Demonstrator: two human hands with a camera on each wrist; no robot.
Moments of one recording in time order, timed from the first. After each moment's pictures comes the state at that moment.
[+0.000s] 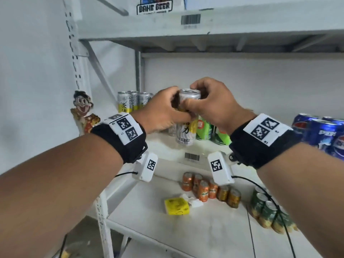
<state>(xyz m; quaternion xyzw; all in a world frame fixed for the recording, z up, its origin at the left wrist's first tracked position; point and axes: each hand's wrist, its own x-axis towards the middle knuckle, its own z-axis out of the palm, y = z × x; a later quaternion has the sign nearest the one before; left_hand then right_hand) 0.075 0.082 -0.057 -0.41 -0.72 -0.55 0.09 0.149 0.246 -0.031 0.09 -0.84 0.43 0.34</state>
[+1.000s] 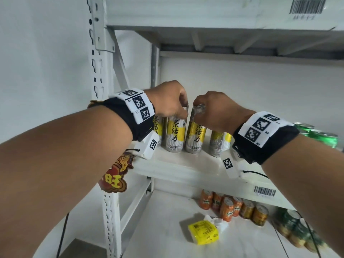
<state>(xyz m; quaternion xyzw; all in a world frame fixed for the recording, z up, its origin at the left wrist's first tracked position) -0.127 -0.013 -0.005 -0.41 -0.87 -0.24 0.14 -0.018 0.144 -0.017 -0.03 -0.97 -0.01 0.25</state>
